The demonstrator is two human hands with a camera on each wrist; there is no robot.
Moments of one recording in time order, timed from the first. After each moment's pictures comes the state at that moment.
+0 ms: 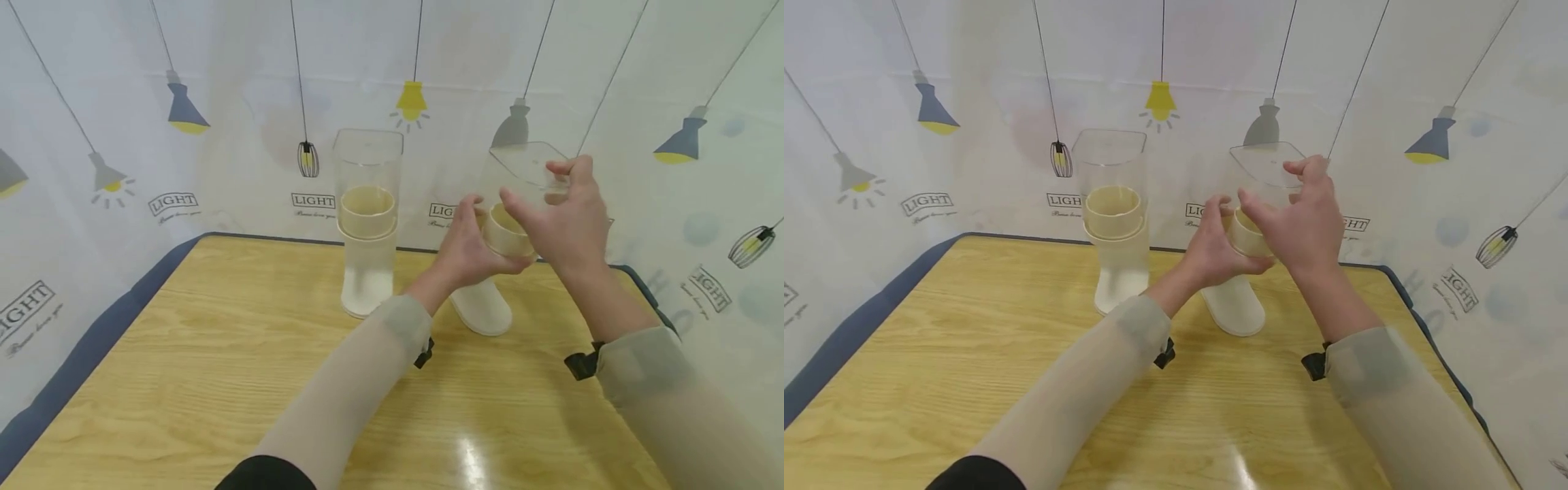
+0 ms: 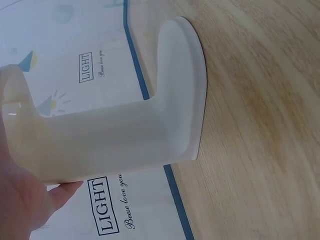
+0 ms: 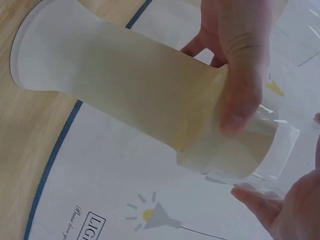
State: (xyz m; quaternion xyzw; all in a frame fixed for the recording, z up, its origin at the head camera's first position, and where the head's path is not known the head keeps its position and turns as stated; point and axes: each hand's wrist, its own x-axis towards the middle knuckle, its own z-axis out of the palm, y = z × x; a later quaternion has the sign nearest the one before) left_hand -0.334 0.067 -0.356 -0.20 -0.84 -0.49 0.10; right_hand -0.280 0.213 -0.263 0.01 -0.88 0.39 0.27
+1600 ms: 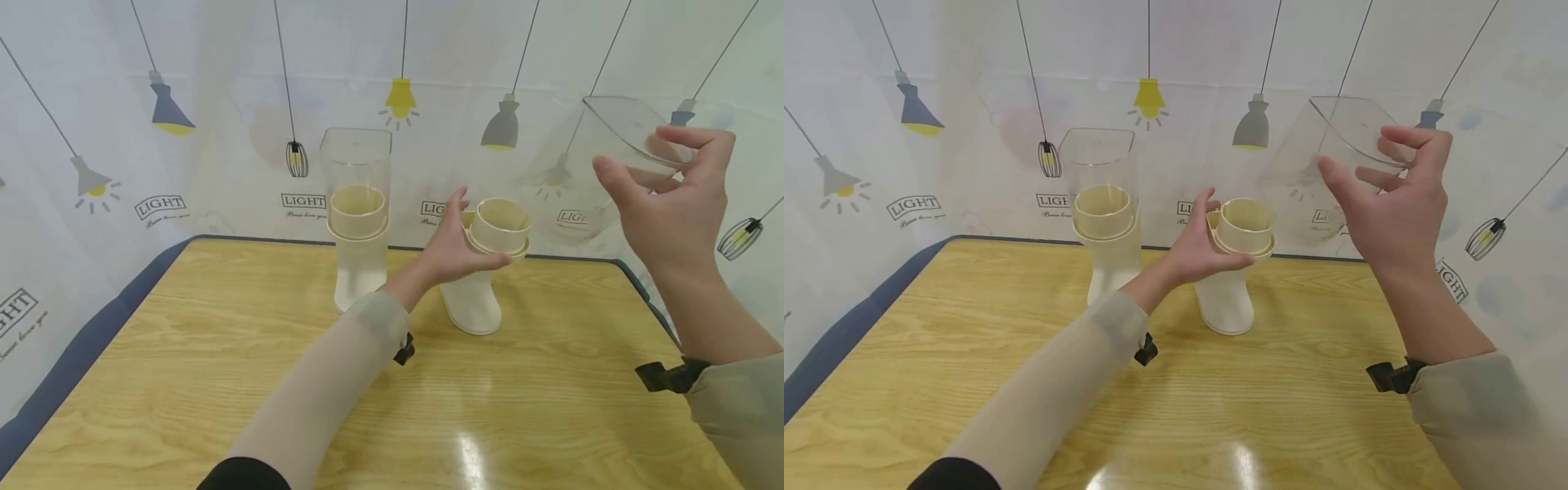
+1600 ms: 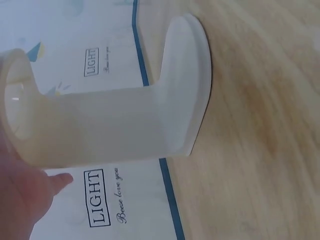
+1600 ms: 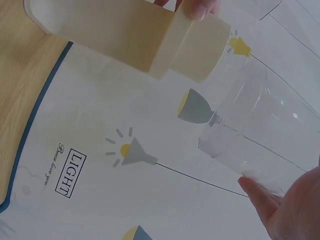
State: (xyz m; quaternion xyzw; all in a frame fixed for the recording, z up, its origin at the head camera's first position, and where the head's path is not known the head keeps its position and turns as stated) left_hand -0.339 0.050 -0.360 -0.24 -0.80 -0.55 0.02; right_hand -0.229 0.275 -0.218 -0.02 -0.80 0.50 0.32
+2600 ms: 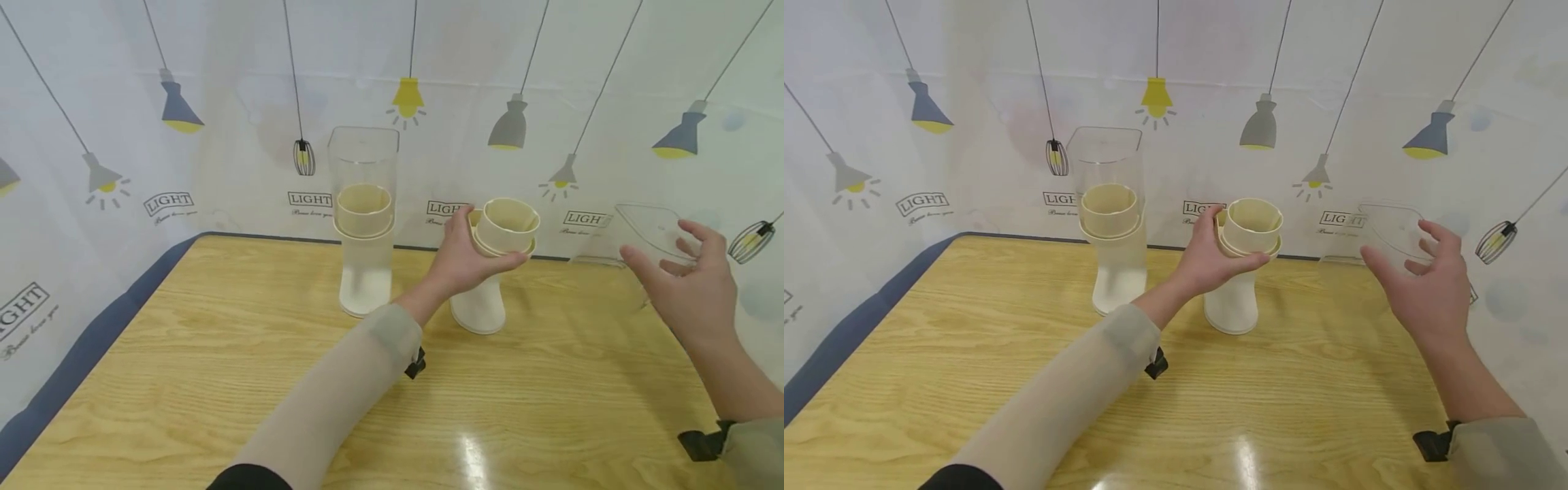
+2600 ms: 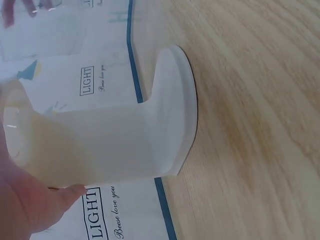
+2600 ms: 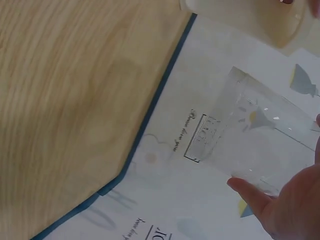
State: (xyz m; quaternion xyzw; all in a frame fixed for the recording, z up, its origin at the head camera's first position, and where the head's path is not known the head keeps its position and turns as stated) left_hand -0.321 0.065 -0.371 -0.15 -0.81 -0.56 0.05; right_hand -0.231 0.374 -0.327 -0.12 -0.90 0.38 0.19
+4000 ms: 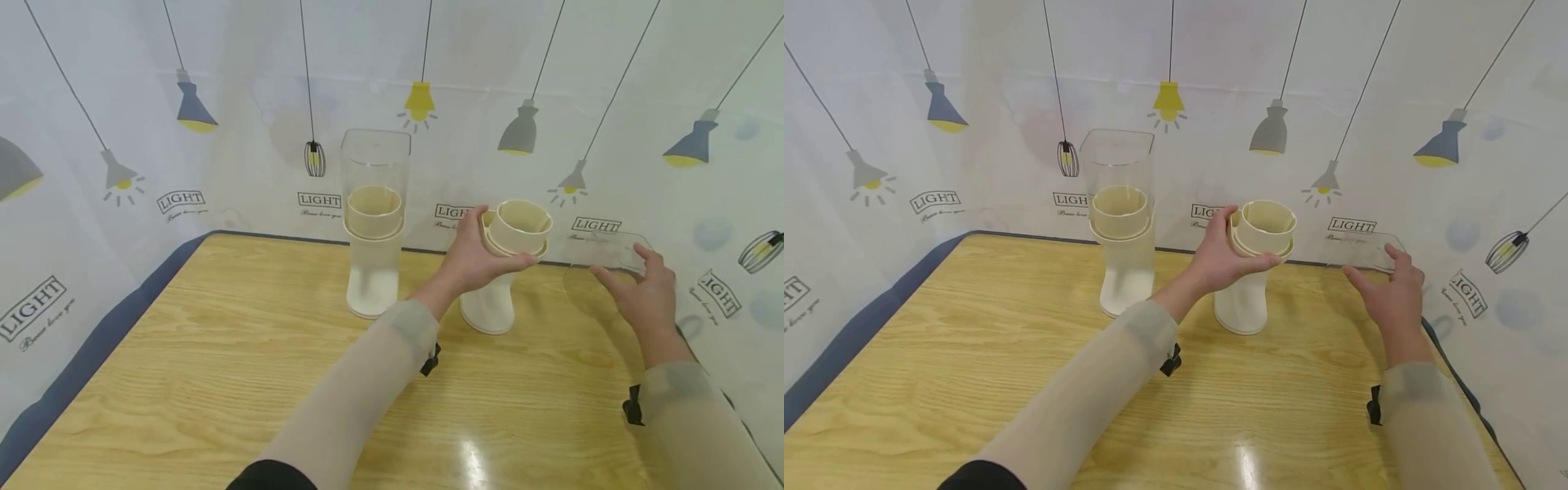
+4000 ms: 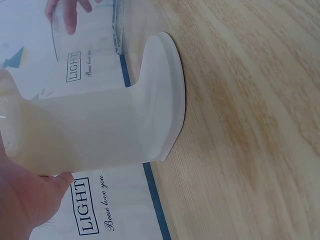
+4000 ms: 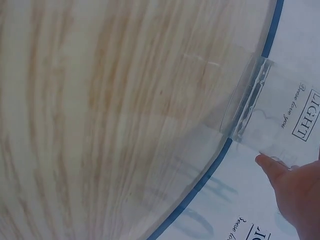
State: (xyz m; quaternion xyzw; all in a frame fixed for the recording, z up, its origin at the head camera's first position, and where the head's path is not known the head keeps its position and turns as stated) left_hand -0.333 0.067 -0.373 -0.16 -0.80 -0.58 0.04; right_hand -0.312 0.399 -0.408 -0.13 -0.91 0.38 0.13
